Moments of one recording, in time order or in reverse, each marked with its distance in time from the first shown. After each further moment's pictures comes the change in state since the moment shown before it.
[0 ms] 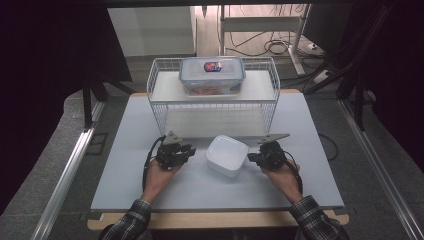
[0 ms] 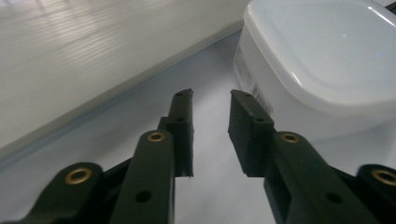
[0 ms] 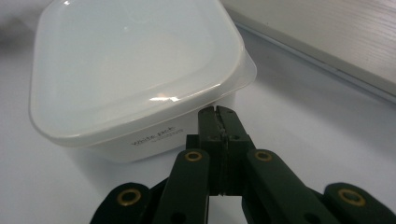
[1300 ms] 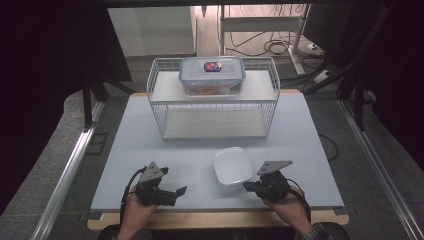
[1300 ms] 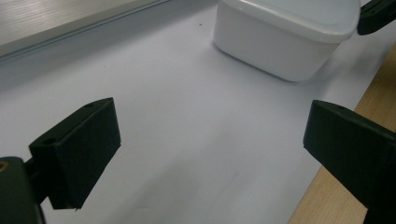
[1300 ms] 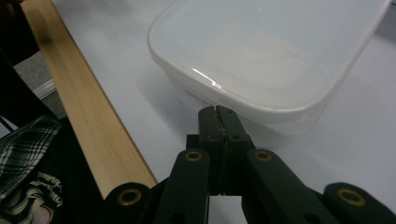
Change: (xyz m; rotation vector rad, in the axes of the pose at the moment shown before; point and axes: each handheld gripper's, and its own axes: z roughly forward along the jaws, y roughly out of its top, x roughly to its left) left arm -0.043 -0.072 -0.087 -0.043 -0.044 0.027; right arm 0.064 -0.045 -0.041 0.016 0.163 -0.107
